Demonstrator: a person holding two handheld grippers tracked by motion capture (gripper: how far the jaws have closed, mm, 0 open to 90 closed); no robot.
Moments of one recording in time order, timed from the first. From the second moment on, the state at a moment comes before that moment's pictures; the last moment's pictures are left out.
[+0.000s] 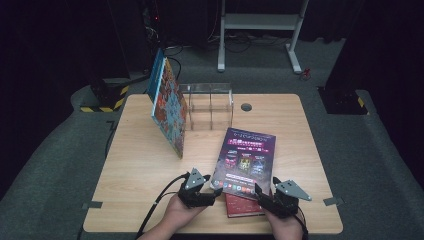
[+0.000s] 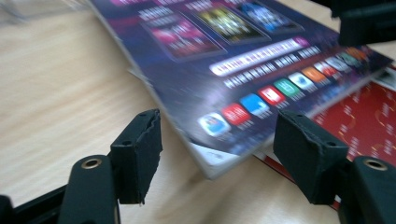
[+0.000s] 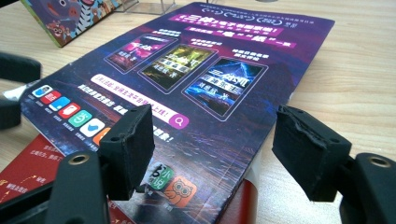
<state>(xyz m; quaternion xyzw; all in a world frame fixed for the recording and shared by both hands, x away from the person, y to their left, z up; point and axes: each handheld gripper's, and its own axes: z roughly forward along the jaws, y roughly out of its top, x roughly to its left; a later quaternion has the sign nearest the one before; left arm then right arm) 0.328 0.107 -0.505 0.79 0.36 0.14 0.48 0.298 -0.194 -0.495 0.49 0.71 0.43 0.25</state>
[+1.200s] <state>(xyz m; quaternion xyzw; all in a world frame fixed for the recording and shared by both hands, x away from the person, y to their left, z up) 0.339 0.091 -0.511 0.79 0.36 0.21 0.45 0.308 -0.205 -0.502 0.54 0.70 0.41 0.23</state>
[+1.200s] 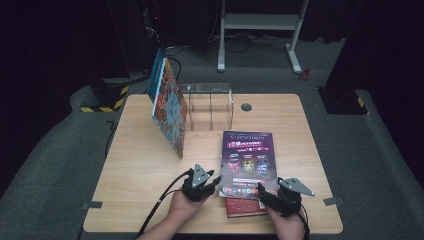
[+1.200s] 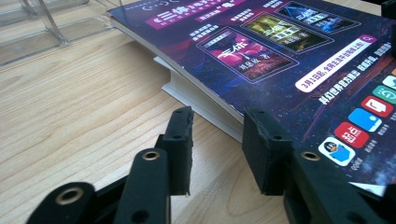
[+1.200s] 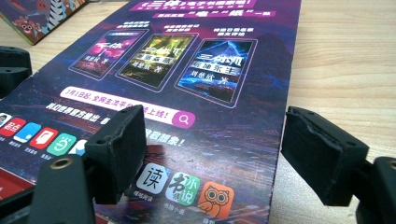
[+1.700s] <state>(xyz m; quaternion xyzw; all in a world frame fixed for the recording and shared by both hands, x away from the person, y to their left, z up) 0.333 0.087 -0.507 0.77 0.37 0.19 0.49 0.313 -0.210 -0.506 0.55 0.69 0.42 0.21</state>
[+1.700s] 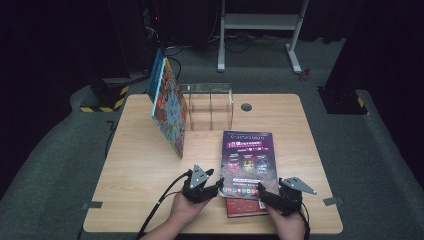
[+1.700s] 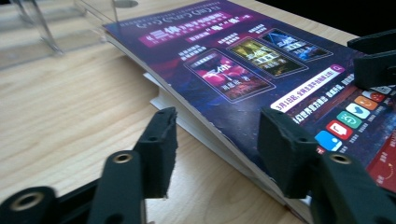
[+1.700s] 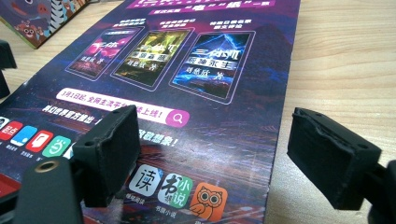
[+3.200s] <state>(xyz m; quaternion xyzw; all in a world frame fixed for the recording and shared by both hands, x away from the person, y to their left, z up) 0.346 0.090 -0.518 0.76 0.41 0.09 0.50 0.316 -0.196 -0.504 0.51 0.73 0.42 0.17</state>
